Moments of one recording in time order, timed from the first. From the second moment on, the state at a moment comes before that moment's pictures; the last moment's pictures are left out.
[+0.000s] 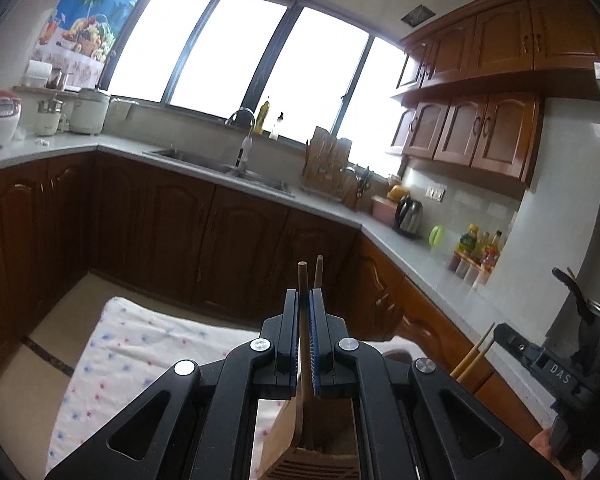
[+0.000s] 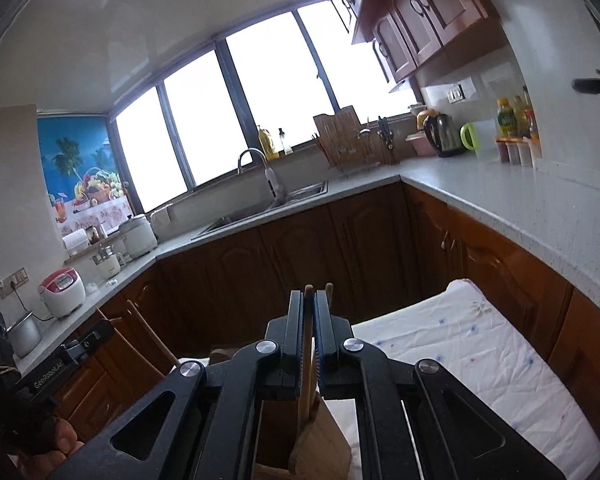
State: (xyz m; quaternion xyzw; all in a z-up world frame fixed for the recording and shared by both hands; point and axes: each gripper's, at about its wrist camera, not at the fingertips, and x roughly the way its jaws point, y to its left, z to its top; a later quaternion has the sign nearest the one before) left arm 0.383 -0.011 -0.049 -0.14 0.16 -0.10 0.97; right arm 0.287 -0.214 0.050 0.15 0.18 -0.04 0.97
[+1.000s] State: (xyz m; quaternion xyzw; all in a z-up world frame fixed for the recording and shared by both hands) left arm 0.324 0.021 -0.029 -0.13 0.18 -0.06 0.97; right arm 0.247 -0.230 0.067 0.20 0.17 0.01 0.96
